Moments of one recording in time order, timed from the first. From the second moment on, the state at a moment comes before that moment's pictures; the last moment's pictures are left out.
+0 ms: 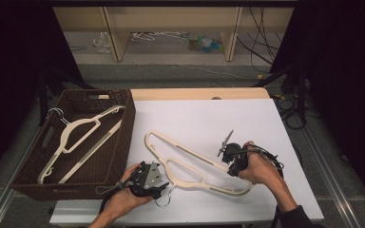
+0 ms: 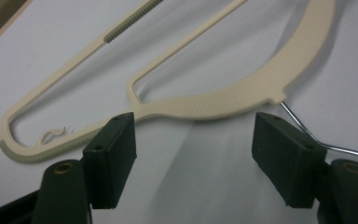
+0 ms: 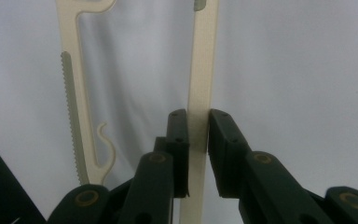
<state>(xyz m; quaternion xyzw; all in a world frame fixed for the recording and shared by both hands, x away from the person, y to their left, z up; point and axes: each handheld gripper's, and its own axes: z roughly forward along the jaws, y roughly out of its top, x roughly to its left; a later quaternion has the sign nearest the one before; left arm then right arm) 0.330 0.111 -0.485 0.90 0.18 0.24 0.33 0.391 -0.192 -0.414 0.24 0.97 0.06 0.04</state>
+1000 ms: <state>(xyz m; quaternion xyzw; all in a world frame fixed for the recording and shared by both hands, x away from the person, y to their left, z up) 0.328 0.085 -0.485 0.91 0.07 0.30 0.27 0.392 -0.197 -0.397 0.23 0.97 0.06 0.04</state>
